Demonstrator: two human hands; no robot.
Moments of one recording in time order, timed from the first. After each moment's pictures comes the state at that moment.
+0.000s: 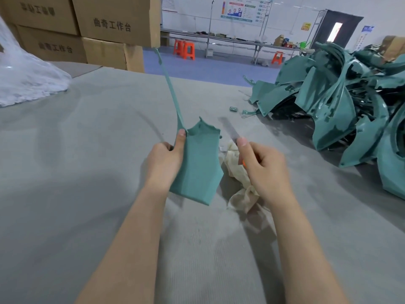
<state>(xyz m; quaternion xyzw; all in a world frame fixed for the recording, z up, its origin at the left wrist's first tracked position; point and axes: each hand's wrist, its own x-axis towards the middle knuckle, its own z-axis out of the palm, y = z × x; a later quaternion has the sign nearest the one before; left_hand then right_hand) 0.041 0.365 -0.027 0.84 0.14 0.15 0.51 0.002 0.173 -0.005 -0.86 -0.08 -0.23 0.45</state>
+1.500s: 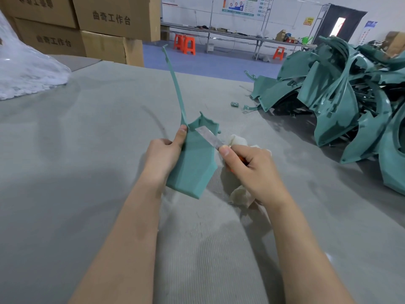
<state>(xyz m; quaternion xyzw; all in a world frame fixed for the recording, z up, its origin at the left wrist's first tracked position) 0.039 0.370 -0.025 0.76 0.14 0.07 0.63 -0.006 0.183 -0.007 -0.86 -0.21 -0.17 0.43</state>
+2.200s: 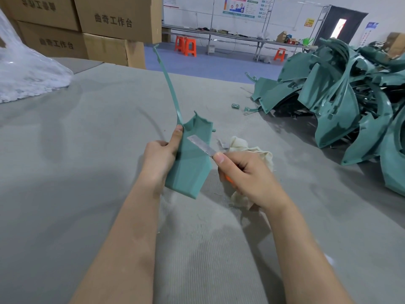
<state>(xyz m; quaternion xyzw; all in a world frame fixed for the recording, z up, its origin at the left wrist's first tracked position) 0.030 0.372 -0.021 0.71 0.13 0.08 0.69 -0.010 0.189 -0.004 -0.85 -0.25 -0.08 0.46</state>
